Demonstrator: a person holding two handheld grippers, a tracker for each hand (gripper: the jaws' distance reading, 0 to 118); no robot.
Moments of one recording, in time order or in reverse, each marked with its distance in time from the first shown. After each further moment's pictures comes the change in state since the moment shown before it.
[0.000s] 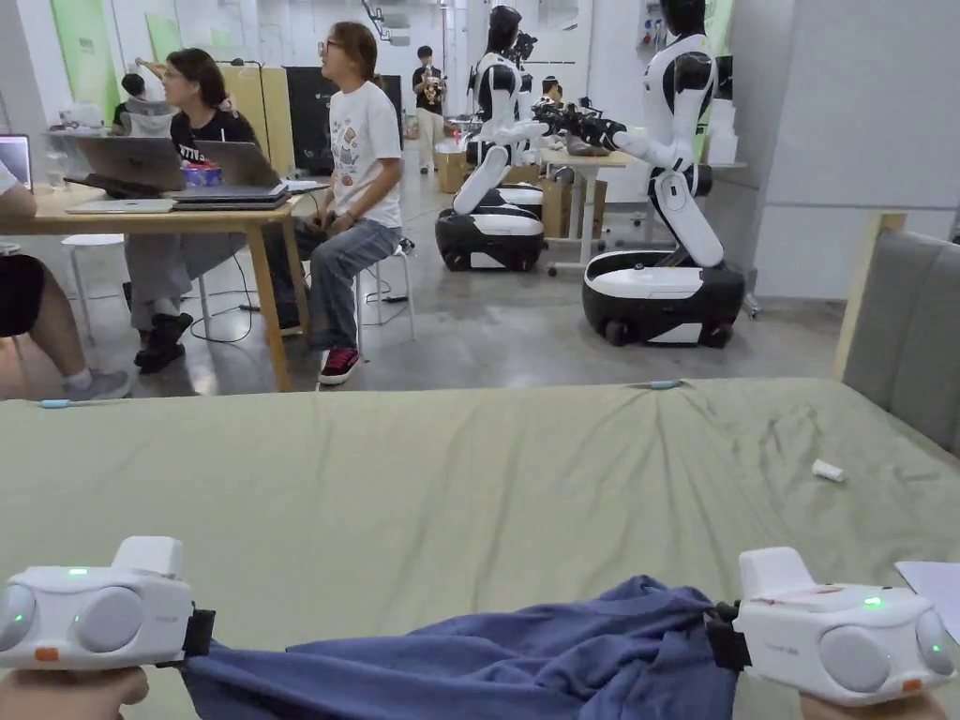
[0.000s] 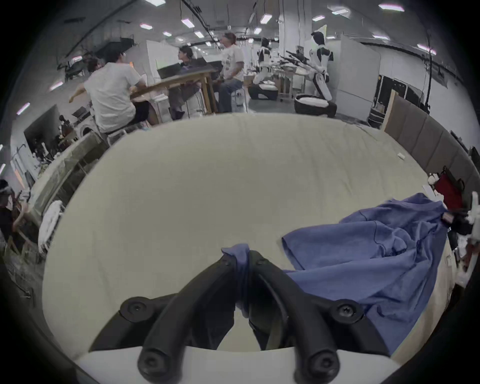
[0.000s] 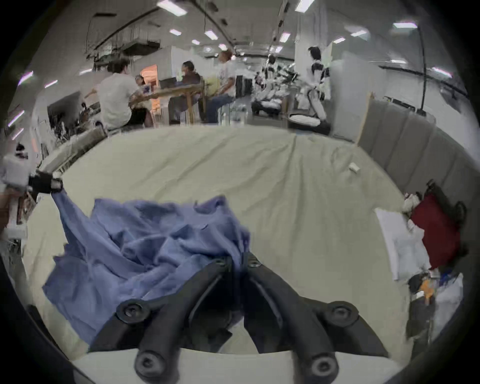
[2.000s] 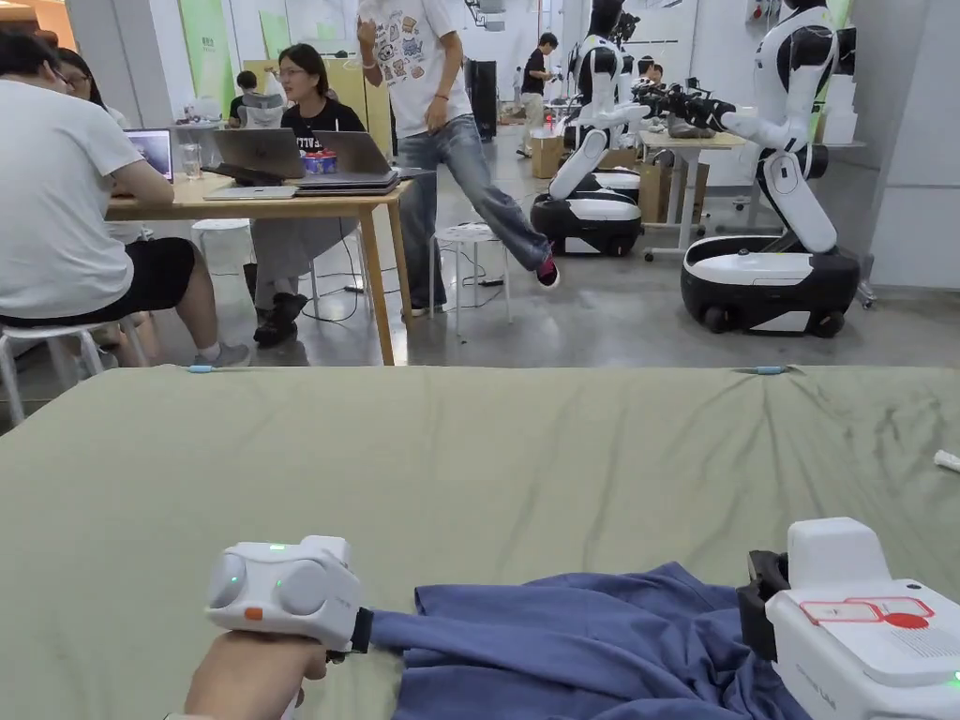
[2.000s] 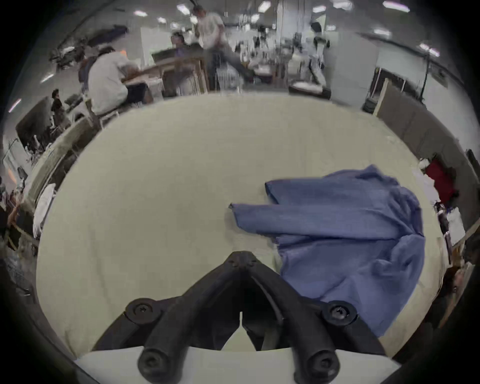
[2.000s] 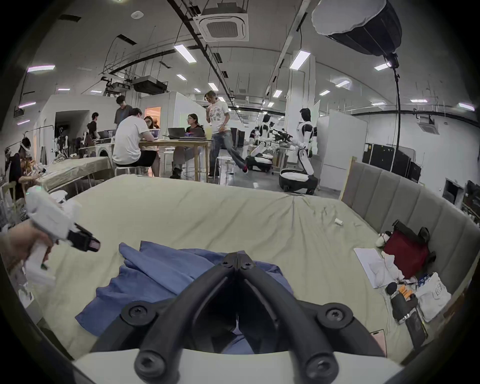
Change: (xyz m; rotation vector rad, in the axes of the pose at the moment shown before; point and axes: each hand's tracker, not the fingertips) left arm 0.013 -0.037 -0.033 -0.210 -0.081 0.021; right arm -0.143 -0.021 0.093 0.285 -0.069 0.044
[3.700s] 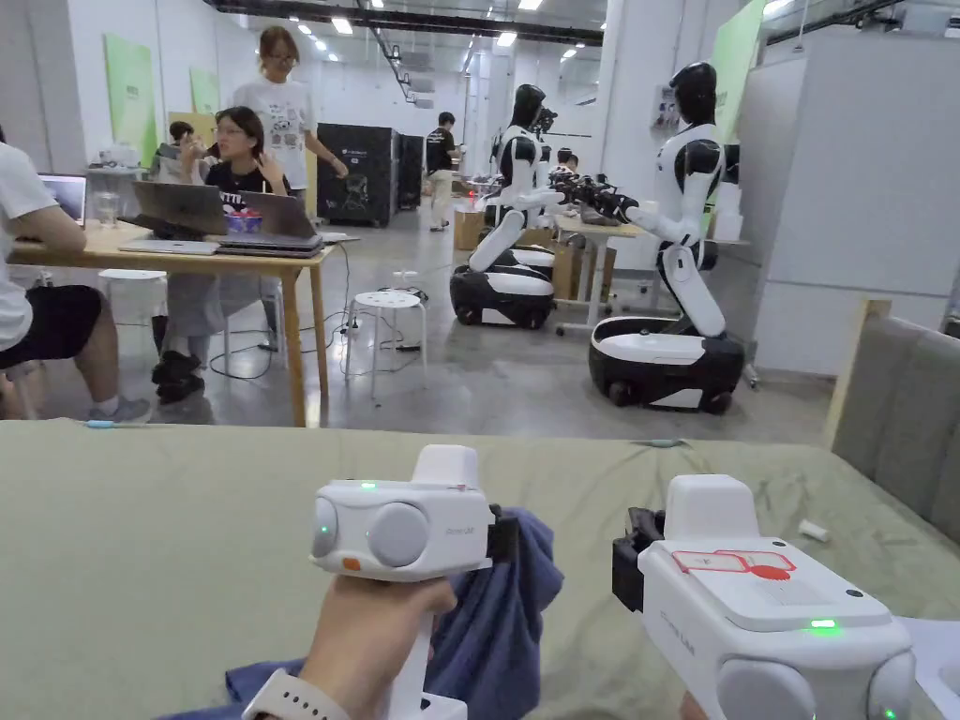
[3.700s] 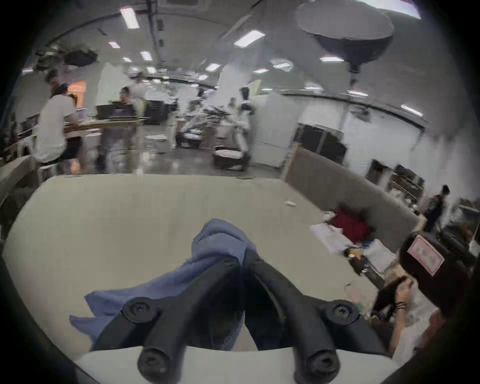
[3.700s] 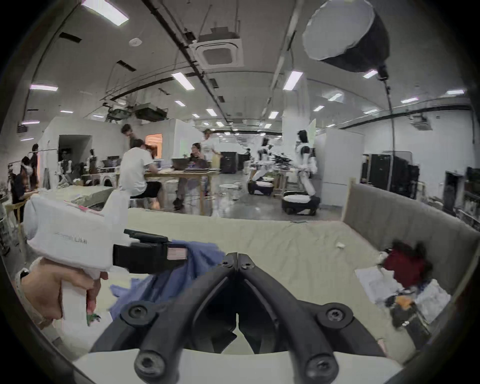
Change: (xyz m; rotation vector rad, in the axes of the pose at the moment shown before) left arm 0.183 0.046 0.153 0.478 -0.515 -0.134; right arm -0.009 0.071 0.075 0.167 -0.022 -0.063
